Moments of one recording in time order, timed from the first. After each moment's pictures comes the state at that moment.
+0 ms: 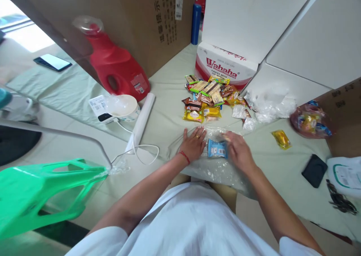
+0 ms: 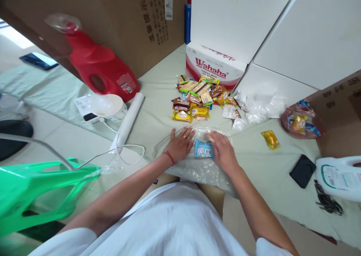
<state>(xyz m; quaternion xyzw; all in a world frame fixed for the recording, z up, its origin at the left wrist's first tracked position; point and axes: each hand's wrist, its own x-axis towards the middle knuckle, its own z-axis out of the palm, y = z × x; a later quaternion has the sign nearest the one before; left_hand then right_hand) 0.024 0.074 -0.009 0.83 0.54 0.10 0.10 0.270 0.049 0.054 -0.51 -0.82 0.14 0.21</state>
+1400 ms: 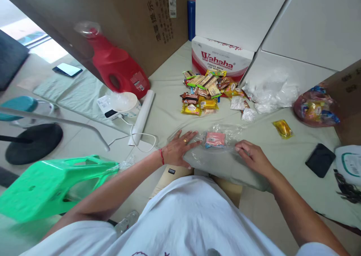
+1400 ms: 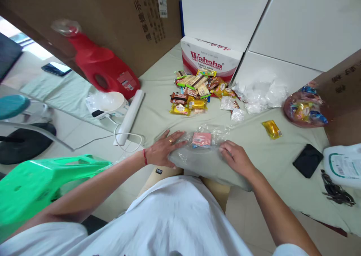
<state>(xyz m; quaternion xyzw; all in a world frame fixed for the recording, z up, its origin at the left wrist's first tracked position) -0.051 0.039 0.009 0.94 0.32 0.05 0.13 0.326 0.006 0.078 -0.48 -0.80 0.28 0.22</state>
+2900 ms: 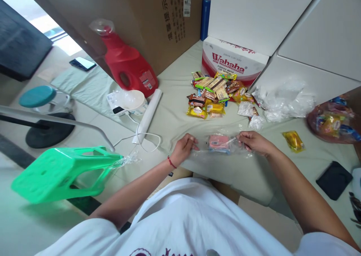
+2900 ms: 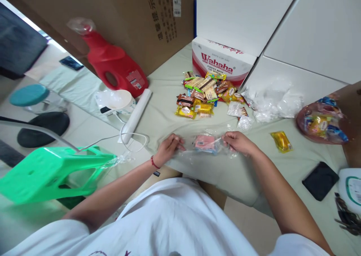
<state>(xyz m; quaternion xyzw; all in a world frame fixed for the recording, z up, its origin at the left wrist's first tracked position) -0.009 0.031 0.012 0.62 0.52 0.37 0.45 0.328 0.112 0.071 -0.56 -0.59 0.58 0.09</state>
